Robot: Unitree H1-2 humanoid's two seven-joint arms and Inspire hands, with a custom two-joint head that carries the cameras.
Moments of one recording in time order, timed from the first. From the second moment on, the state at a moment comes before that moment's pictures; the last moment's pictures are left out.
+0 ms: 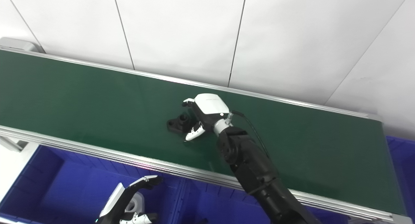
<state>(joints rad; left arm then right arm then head) 0.12 0.47 -1.00 0.29 0.14 -0.44 0.81 -0.58 -0.08 0.65 0.48 -0.81 0.14 0.18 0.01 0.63</state>
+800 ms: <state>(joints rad) 0.12 0.47 -1.05 0.26 0.17 -0.44 0.89 -0.55 -0.17 0.69 0.31 -0.82 0.15 0.41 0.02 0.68</state>
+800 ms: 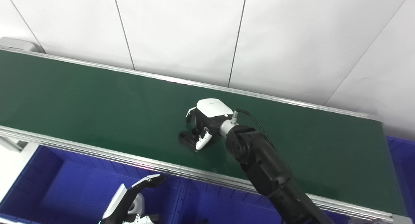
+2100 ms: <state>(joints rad) 0.14 0.51 -1.08 0.17 0.19 -0.44 0.98 -0.10 -0.21 0.43 -0.44 -0.77 0.23 0.41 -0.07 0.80</state>
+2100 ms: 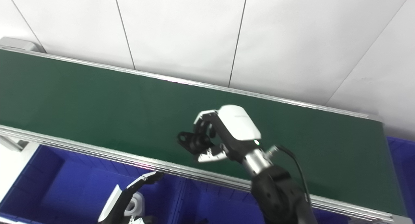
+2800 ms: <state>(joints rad) 0.33 0.47 -0.59 -0.03 -0.02 -0.44 0.41 0.38 -0.21 0.34 -0.47 -0.69 0.26 0.30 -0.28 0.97</state>
